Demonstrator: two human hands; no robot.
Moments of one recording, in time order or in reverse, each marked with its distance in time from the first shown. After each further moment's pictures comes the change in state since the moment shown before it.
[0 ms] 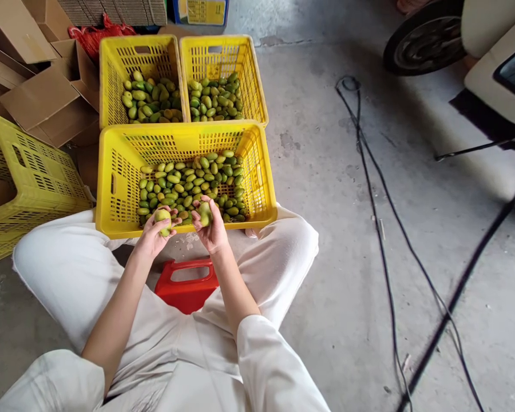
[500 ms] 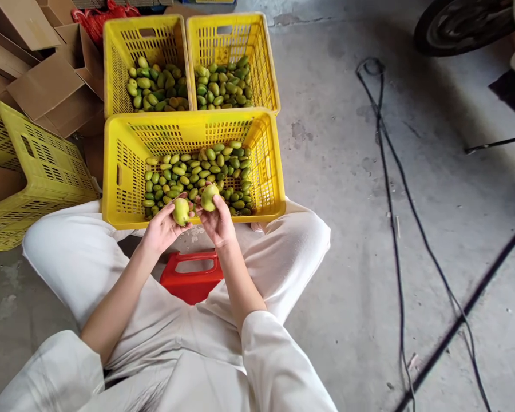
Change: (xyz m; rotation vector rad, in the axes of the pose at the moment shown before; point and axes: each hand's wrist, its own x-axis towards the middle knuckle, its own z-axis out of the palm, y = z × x) left_hand -0.010 0.005 0.023 -0.107 -0.017 -0.172; right_hand -0.003 0.000 0.006 -0.110 0.049 -0.083
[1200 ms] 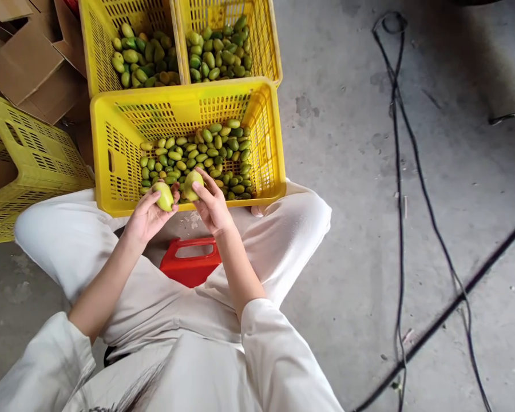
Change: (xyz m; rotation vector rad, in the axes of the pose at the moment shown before) left_hand -0.011 0.008 0.001 0.032 0.075 0.081; right_hand -0.012 -0.007 -0.001 -0.137 -0.070 0.043
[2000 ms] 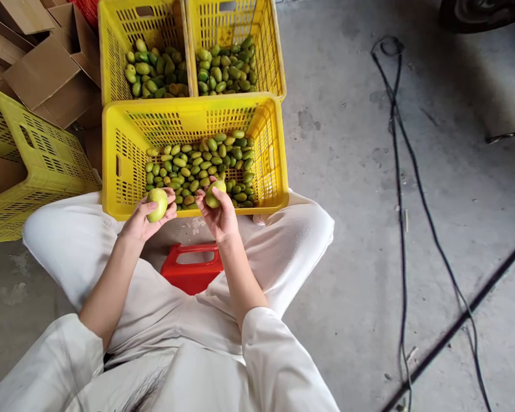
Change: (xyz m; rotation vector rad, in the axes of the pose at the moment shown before) left_hand 0.005 0.016 -0.019 0.232 -0.286 0.107; right_hand 0.004 0.002 0.003 0.262 0.088 -0.024
